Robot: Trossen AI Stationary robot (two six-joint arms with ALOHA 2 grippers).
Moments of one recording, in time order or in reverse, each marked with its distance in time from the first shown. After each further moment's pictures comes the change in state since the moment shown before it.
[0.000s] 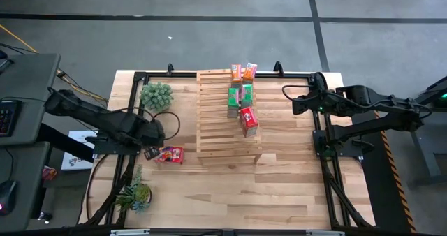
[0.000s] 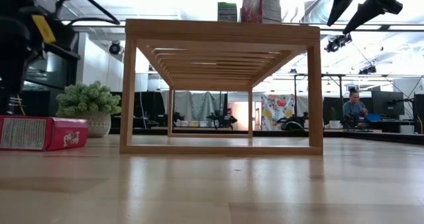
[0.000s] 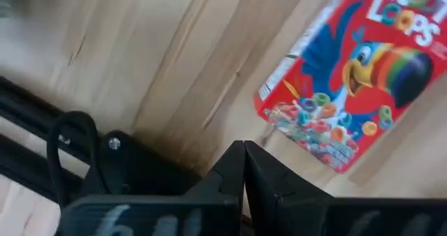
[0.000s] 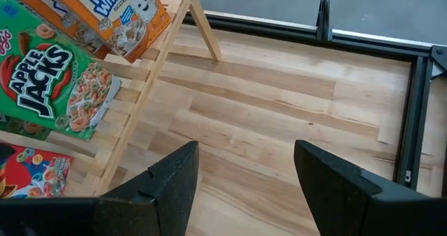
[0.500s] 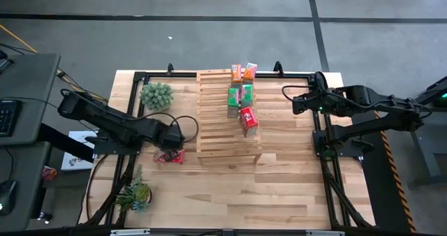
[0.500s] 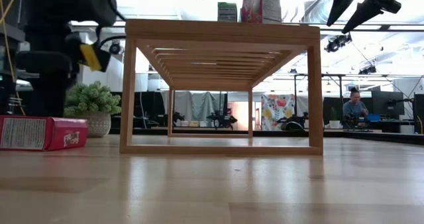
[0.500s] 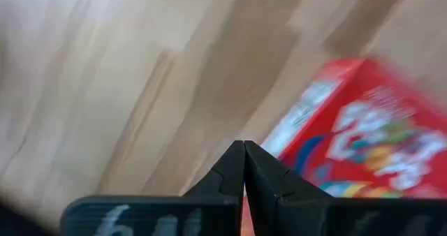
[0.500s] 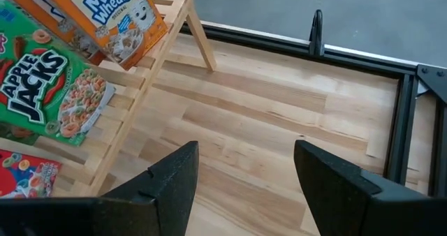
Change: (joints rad) left arm 0.071 0.330 0.000 0.346 -0.060 0.085; right arm 0.000 0.000 0.000 0.002 0.043 -0.043
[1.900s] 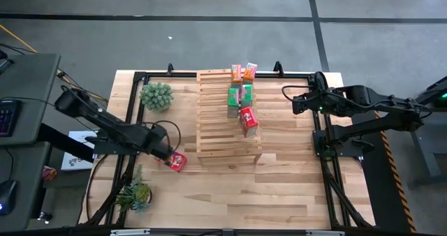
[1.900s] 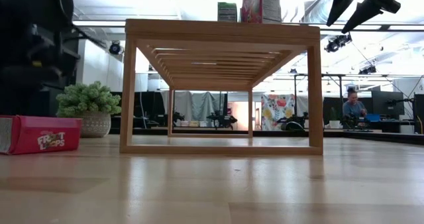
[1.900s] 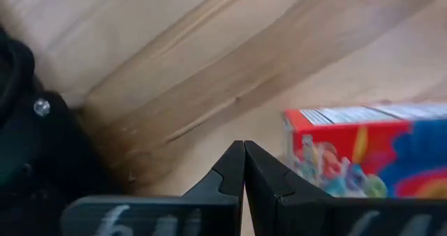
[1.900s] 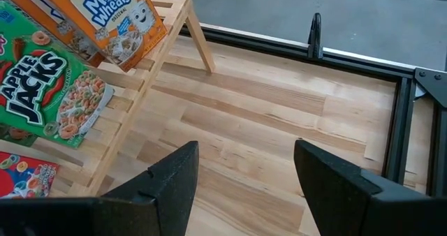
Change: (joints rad) left arm -0.187 -0.089 -0.099 -0.112 -0.030 -0.672; right arm 0.000 0.000 0.000 0.002 0.009 -0.007
